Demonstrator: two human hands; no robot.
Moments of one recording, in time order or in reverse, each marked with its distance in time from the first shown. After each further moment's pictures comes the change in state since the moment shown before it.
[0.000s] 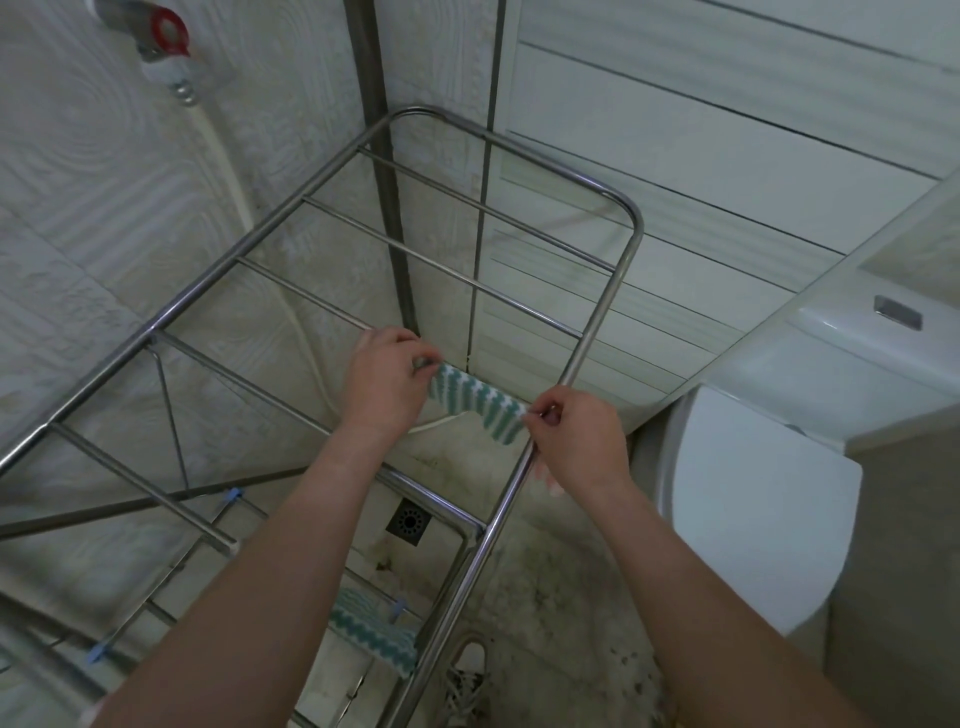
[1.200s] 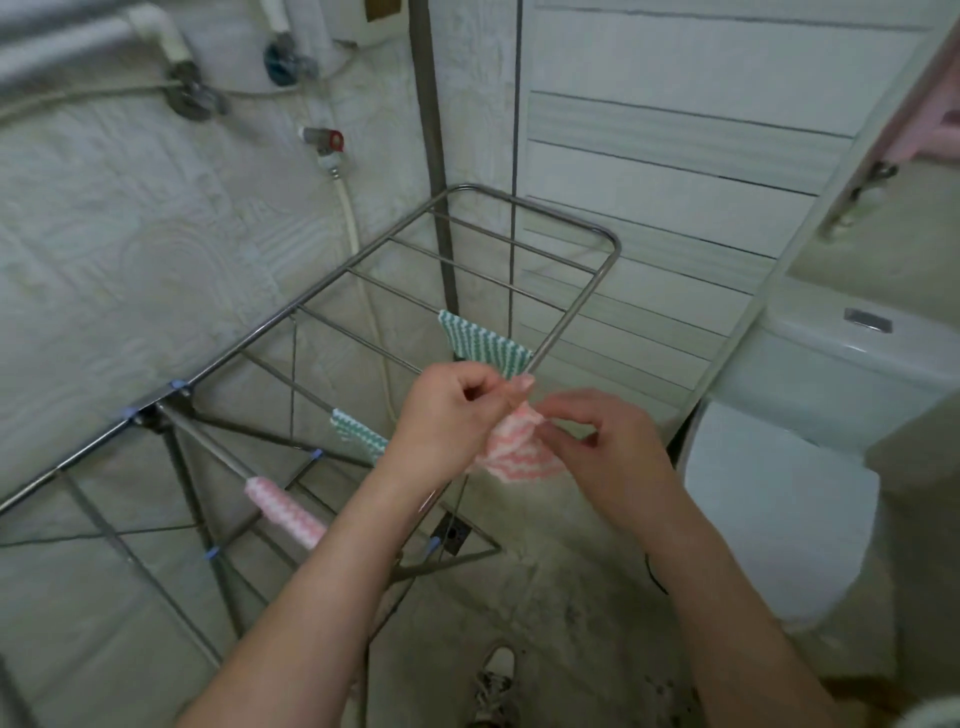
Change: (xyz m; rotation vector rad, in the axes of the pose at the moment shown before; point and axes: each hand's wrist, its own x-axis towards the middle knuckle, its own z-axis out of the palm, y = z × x) left_hand -0.242 0.157 -0.117 -0.636 -0.067 0.041; right_hand -0.223 0.017 -0.099 0.434 0.036 -0.470
